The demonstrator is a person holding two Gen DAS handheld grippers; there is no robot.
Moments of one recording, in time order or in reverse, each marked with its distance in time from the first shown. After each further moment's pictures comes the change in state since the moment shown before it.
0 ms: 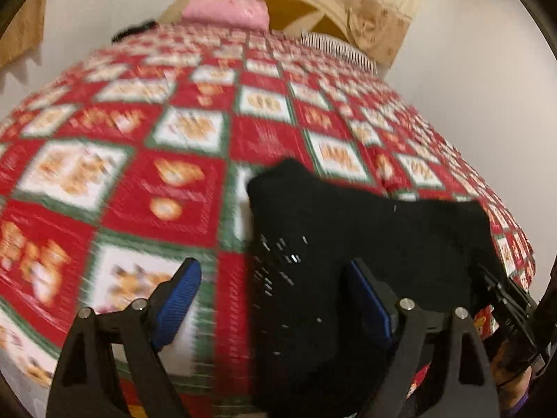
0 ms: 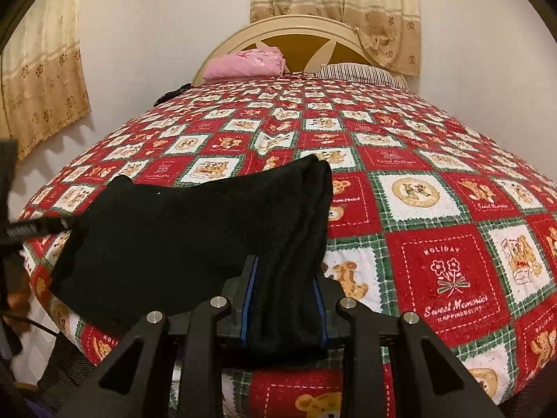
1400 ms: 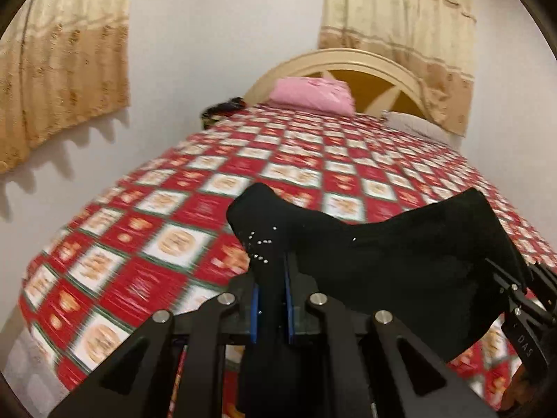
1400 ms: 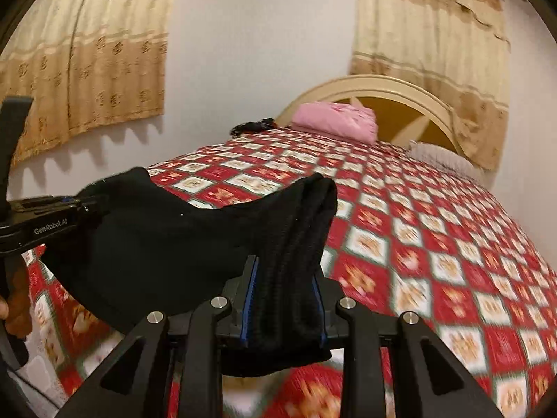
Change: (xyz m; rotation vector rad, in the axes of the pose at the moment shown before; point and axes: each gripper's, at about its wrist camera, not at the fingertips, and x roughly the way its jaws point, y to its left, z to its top) left arm -0.073 0.092 0.108 -0.033 -0.369 0.402; right arm 0.069 0.178 0.144 -0.315 -0.199 0.201
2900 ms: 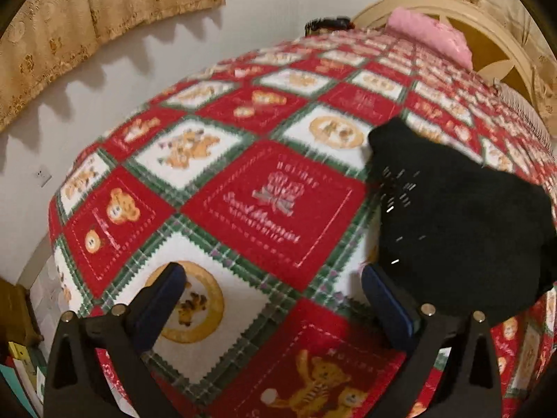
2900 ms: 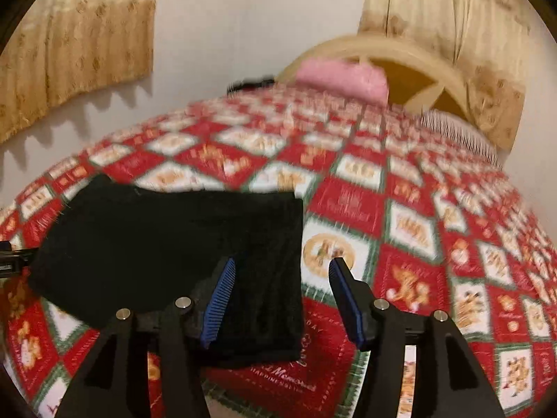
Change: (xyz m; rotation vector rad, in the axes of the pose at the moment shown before) left arm 0.056 0.109 -0.065 -0.220 0.335 0.300; right arm 0.103 0.004 -0.010 -0.011 0.134 -0.003
